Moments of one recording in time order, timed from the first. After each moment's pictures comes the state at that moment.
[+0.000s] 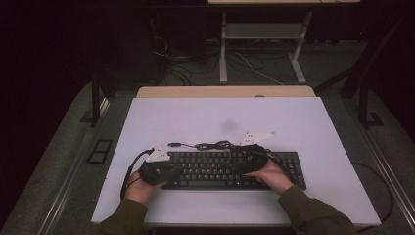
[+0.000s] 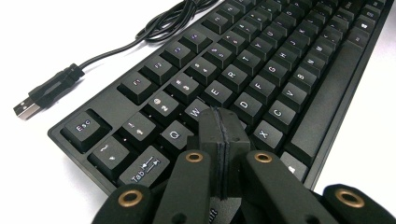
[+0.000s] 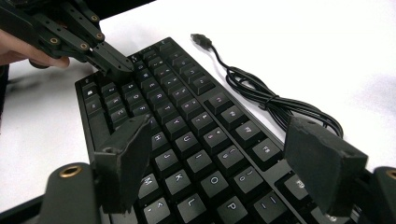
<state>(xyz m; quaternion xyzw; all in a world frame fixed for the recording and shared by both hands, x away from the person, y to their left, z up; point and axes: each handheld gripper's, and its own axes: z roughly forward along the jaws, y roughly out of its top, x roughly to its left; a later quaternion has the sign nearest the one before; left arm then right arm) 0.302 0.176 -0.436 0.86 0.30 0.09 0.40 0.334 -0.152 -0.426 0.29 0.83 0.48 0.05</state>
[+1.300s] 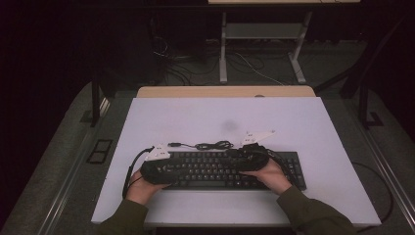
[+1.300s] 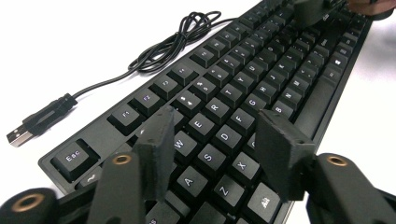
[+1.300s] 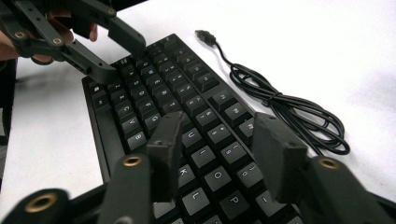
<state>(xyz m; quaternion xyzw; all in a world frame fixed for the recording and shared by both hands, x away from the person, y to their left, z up) 0.299 0.169 -0.426 0.84 0.31 0.09 0.45 0.334 -0.153 -0.420 0.28 0.83 0.47 0.04</state>
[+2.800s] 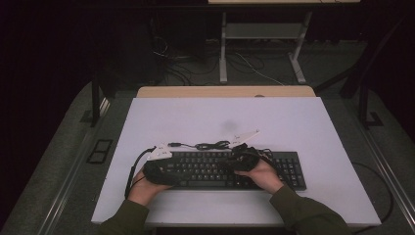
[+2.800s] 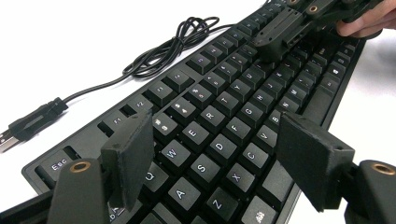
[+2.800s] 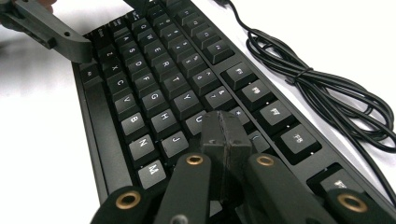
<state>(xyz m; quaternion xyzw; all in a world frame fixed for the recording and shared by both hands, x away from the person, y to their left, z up) 0.300 0.163 -0.429 0.83 0.31 0.09 0.45 0.341 -0.129 -0.431 0.27 0.87 0.41 0.02</state>
